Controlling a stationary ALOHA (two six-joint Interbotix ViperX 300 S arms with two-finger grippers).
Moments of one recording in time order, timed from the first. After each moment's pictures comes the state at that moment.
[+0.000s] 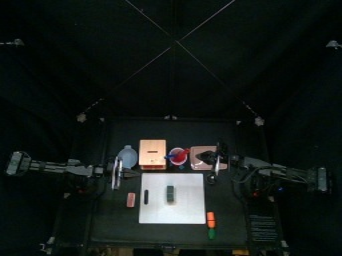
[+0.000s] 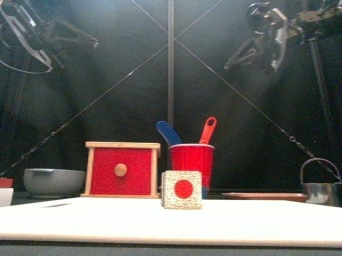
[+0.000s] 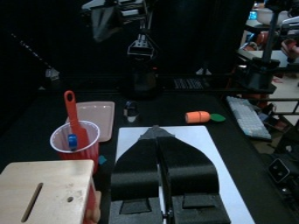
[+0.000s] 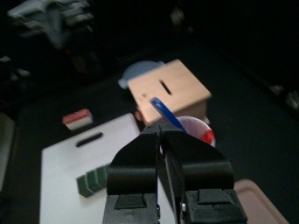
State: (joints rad) left arm -0.01 -0.81 1.16 0.00 -0.30 0.01; right arm -0.38 -0.66 0.78 0.17 0.21 0.02
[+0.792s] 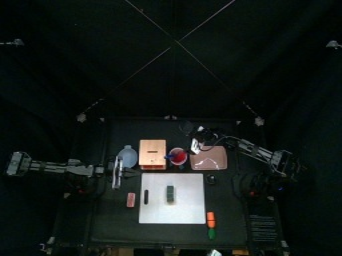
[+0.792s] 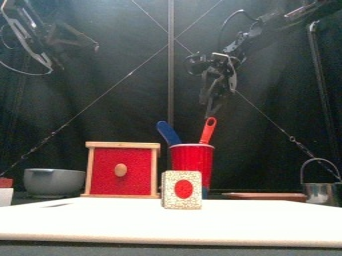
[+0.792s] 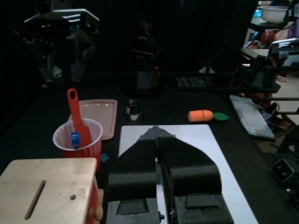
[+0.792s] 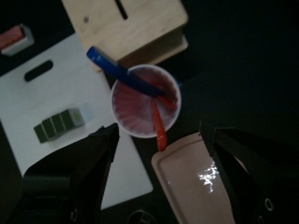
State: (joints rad) left arm 0.01 -0.80 1.17 0.00 -0.31 0.00; right arm -0.59 -0.10 0.27 0.37 0.93 -0.29
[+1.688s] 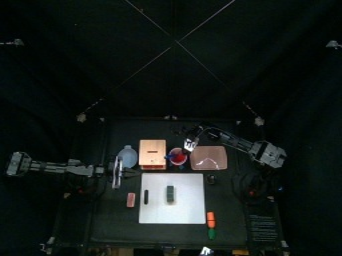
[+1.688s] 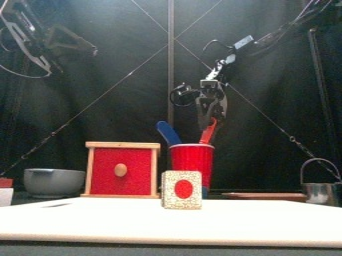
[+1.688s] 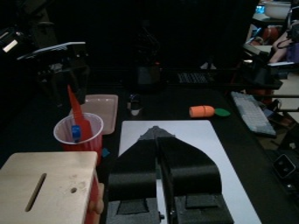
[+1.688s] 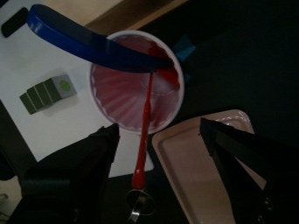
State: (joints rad) left arm 0.01 -0.80 1.18 0.00 -0.31 0.00; right arm -0.60 0.12 0.14 0.38 1.12 -0.32
